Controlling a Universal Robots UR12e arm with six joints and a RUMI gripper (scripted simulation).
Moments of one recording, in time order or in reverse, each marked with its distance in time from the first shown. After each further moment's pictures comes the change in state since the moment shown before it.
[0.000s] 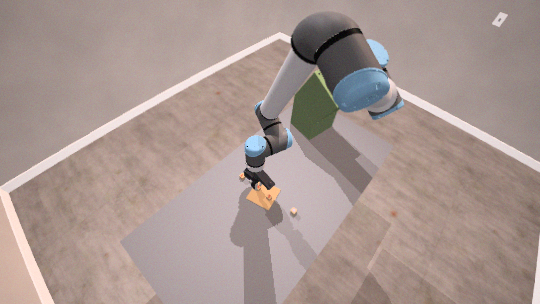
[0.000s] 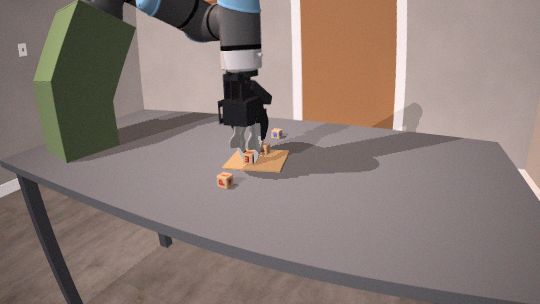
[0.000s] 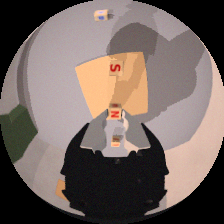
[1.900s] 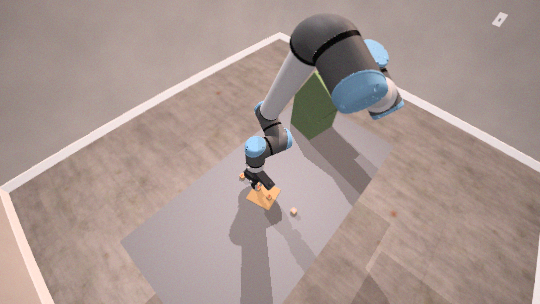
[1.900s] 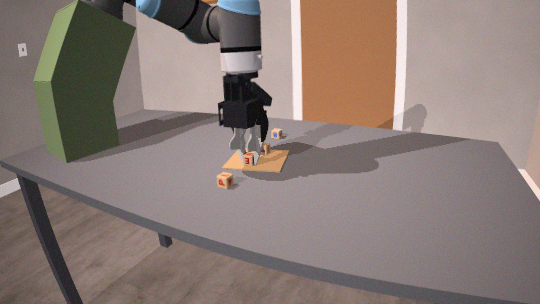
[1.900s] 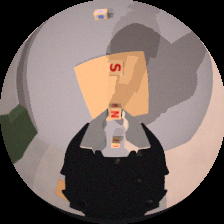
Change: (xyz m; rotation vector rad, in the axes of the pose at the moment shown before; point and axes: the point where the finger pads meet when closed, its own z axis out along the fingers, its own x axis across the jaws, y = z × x) arm 0.000 0.000 0.004 0.000 0.000 0.000
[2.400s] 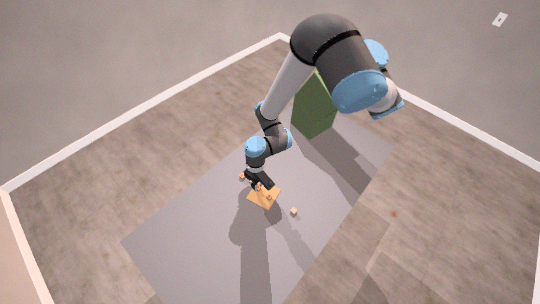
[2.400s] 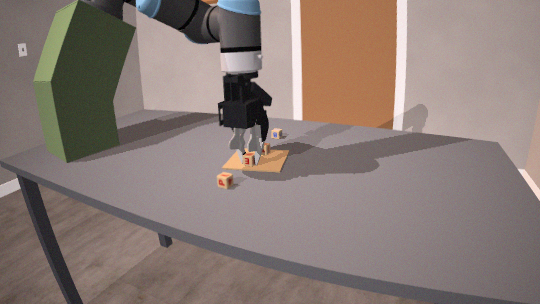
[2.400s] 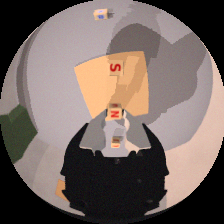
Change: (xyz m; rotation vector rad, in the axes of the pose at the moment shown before) arm 0.000 0.000 0.000 0.000 0.000 0.000
